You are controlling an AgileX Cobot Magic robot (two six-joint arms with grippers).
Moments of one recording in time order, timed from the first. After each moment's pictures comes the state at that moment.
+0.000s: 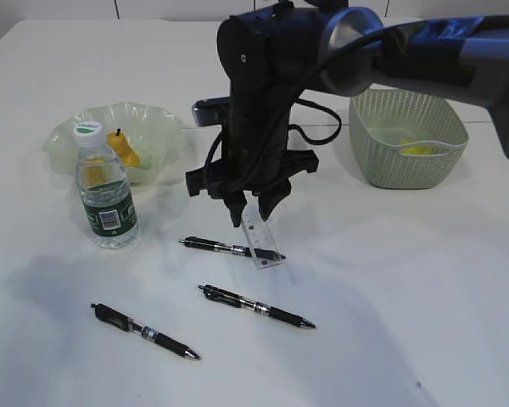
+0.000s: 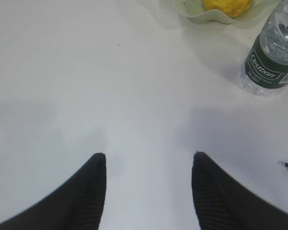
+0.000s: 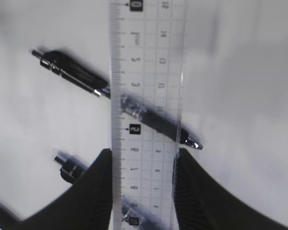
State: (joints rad) left arm 0.02 1.05 -0.65 0.10 0.48 -0.03; right arm 0.59 2.27 -1.96 -0.02 1.22 0.33
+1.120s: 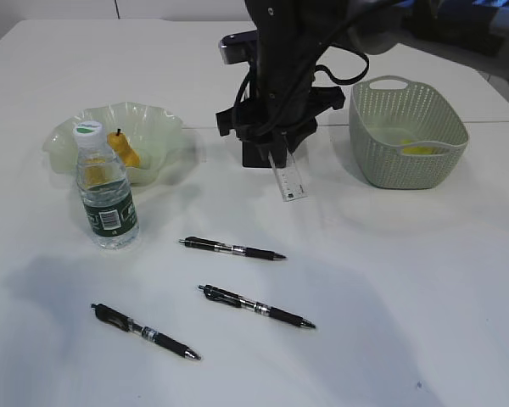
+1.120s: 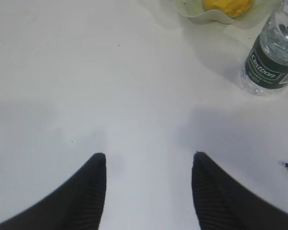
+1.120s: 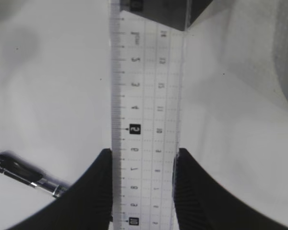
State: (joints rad) left arm 0.02 1.05 -0.65 0.10 0.48 -0.03; right arm 0.53 2.27 -2.12 -0.22 1.19 0.35
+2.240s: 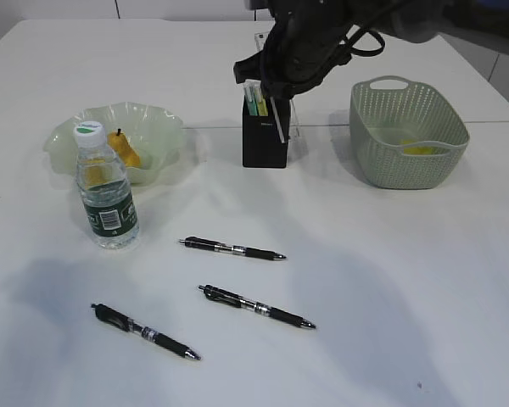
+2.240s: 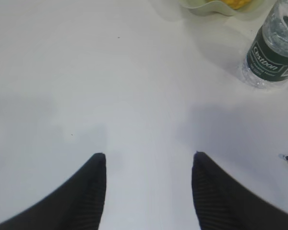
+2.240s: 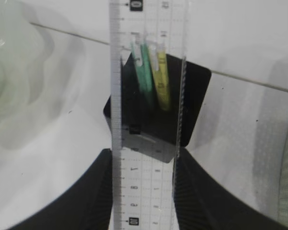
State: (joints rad) left arm 0.02 1.05 -0.65 0.10 0.50 -0.03; right arm 0.41 2.27 -2.12 -0.18 0.80 0.22
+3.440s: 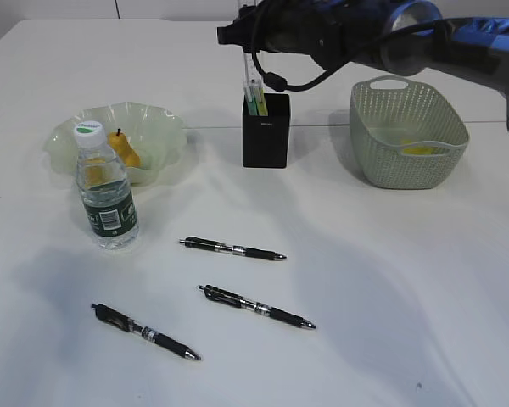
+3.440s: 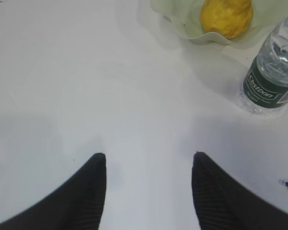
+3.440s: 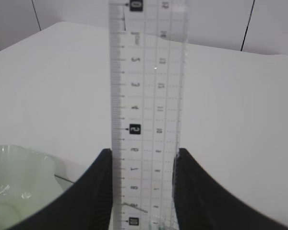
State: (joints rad) left arm 0.02 1.05 -0.65 0.10 0.42 -0.03; right arm 0.37 2.36 -2.12 -0.24 0.14 0.22
